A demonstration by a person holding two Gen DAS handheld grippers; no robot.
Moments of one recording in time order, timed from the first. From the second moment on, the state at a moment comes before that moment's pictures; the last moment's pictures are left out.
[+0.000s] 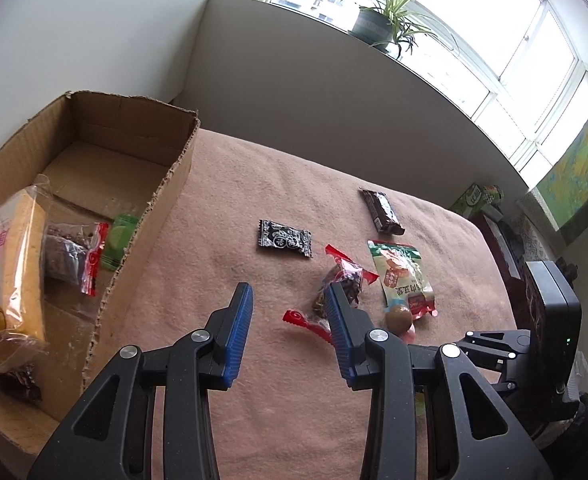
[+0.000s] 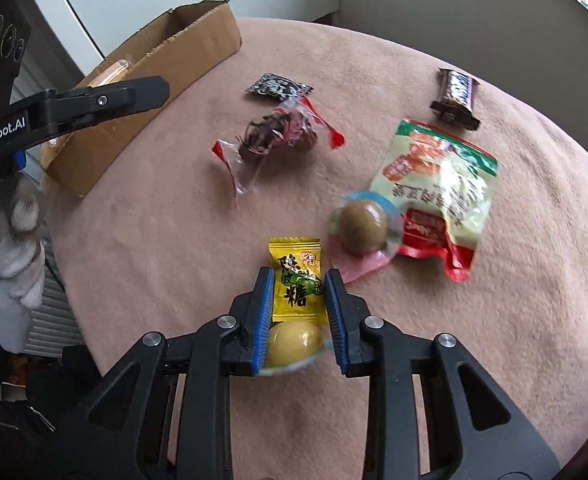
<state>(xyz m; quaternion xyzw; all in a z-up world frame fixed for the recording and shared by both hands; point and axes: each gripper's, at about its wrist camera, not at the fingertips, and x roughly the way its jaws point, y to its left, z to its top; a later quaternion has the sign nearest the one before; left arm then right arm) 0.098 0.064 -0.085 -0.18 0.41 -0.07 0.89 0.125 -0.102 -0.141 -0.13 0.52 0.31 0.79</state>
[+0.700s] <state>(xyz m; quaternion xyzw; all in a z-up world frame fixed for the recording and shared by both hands) 0.064 -0.030 -0.113 -0.09 0.45 -0.18 0.87 0.107 -0.201 -0.119 -0.02 0.49 0.22 0.84</state>
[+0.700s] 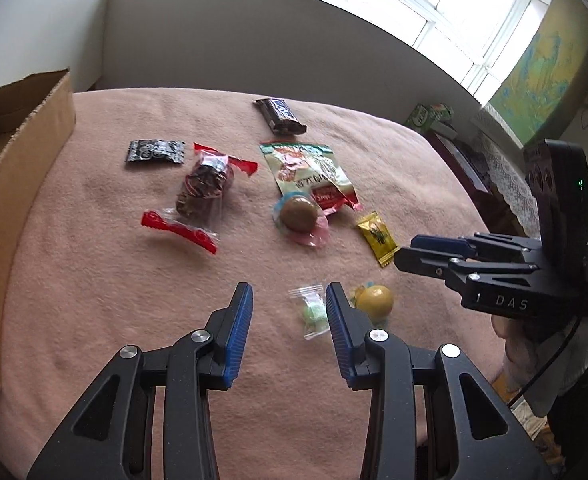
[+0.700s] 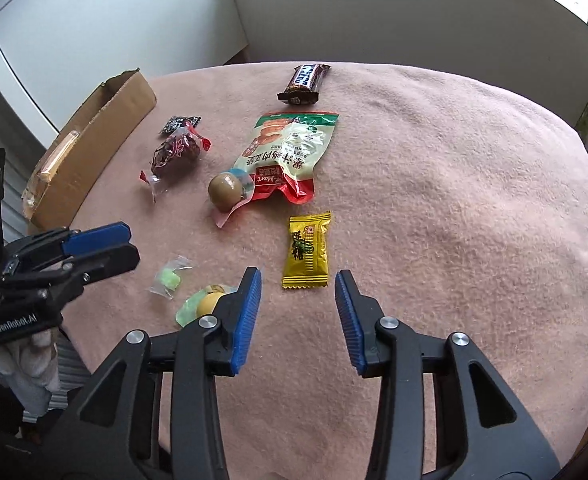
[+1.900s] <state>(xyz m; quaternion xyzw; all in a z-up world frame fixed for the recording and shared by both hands) 0.057 -0.070 -0.128 0.01 0.45 -0.15 0.88 0.121 -0.172 -0.139 -0.10 0.48 0.17 0.86</state>
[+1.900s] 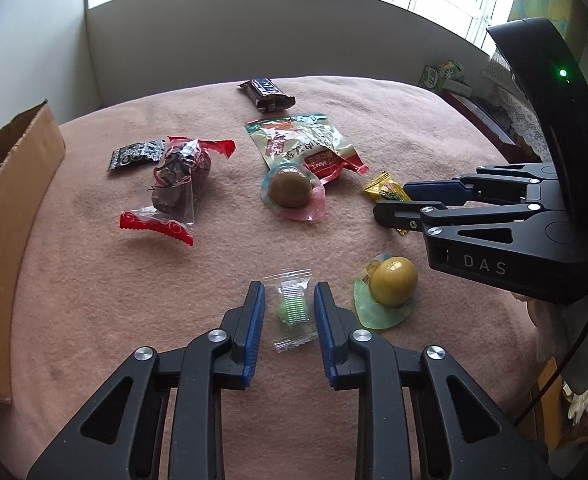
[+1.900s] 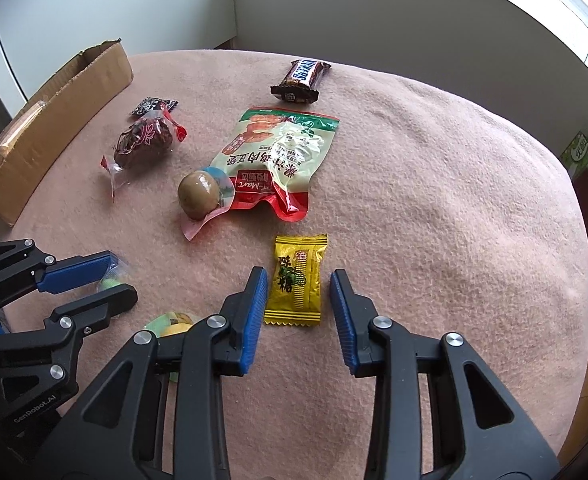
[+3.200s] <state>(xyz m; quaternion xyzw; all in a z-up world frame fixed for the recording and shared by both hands) 0.048 0.101 -0.047 -0.08 0.34 0.01 0.94 0.142 -0.010 -0.037 -0.07 0.38 0.33 0.86</state>
